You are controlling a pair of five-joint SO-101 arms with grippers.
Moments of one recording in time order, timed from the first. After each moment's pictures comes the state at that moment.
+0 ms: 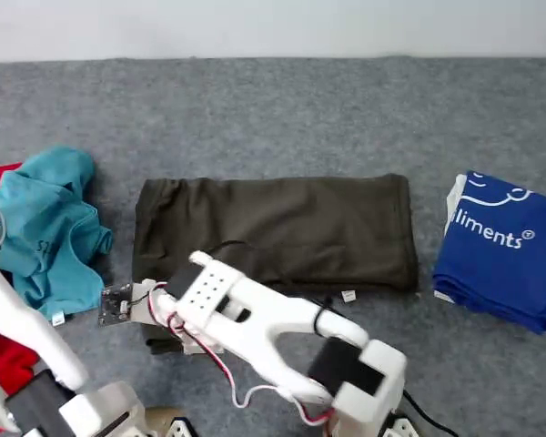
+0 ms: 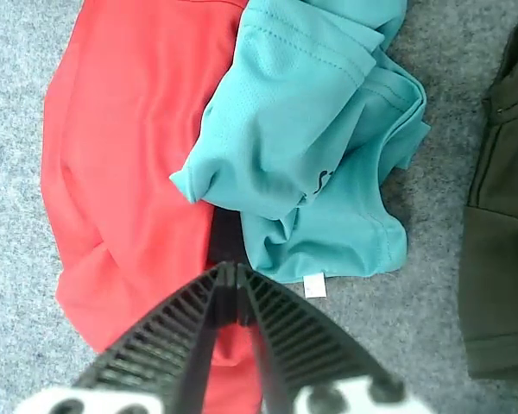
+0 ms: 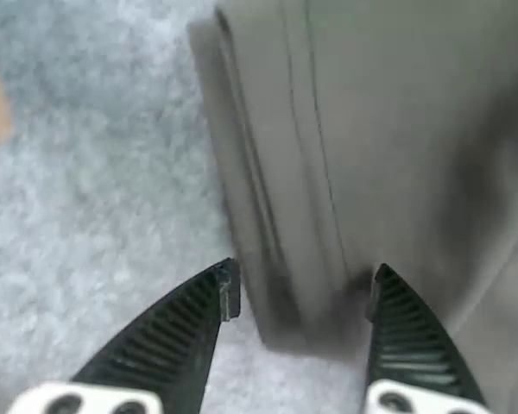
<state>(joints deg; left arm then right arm) -44.4 -10.3 -7.2 99.3 -21.0 -60.7 14.9 11.3 71.3 34.2</state>
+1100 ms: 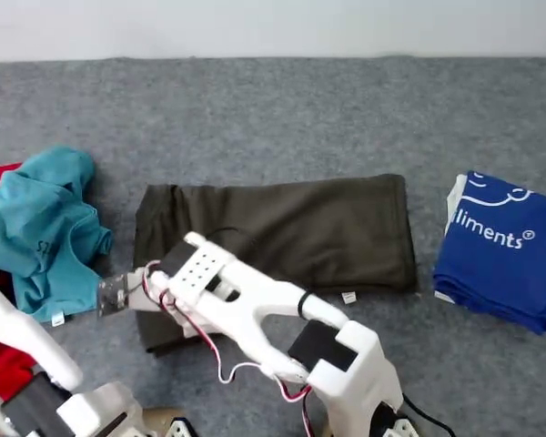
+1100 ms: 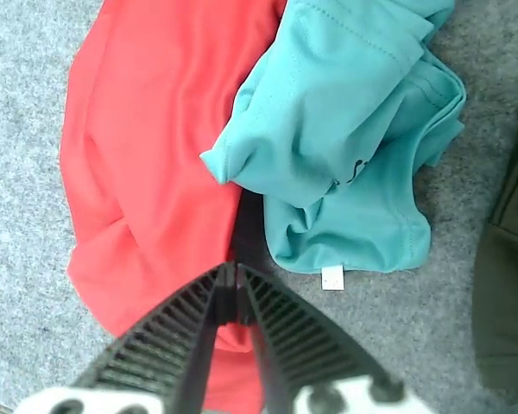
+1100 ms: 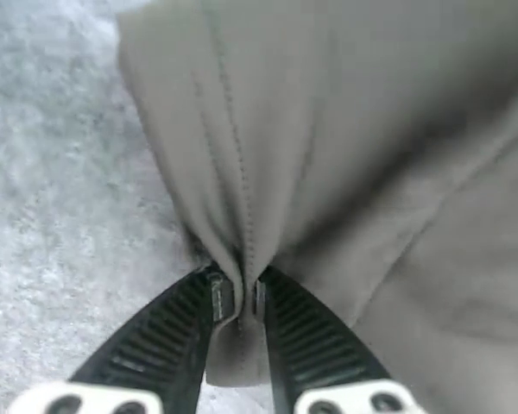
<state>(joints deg) -48.5 -10.3 -7.2 99.3 -21.0 -57.0 23.5 -0.1 74.2 44.7</state>
